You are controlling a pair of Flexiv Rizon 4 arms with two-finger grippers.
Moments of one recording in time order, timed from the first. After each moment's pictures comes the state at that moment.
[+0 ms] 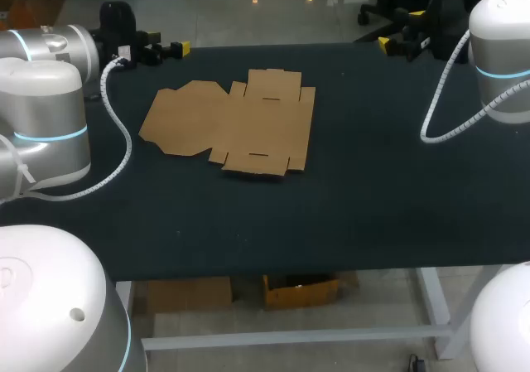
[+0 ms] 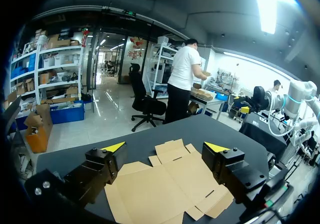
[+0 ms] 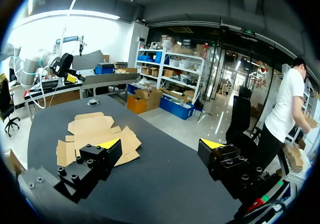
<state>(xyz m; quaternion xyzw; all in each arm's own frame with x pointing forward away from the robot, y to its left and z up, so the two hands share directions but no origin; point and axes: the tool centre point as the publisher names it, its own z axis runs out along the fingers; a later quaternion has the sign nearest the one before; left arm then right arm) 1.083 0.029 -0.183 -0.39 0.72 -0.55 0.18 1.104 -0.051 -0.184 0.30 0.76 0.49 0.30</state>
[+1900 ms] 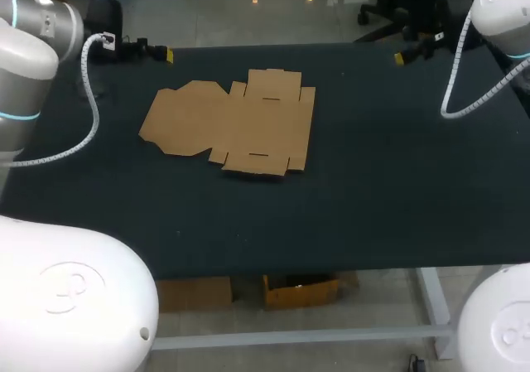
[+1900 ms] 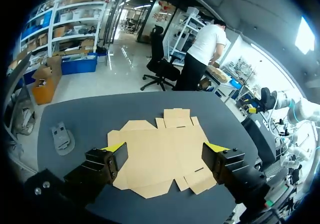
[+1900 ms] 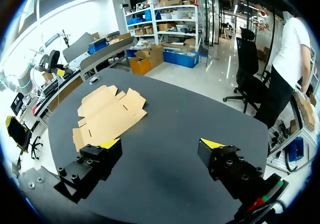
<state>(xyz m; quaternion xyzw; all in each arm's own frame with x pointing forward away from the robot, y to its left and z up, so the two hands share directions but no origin) 1.055 0.065 -0.203 -0.53 0.73 -0.43 0.06 1.086 -0.091 -0.233 0.43 0.82 0.36 0.12</state>
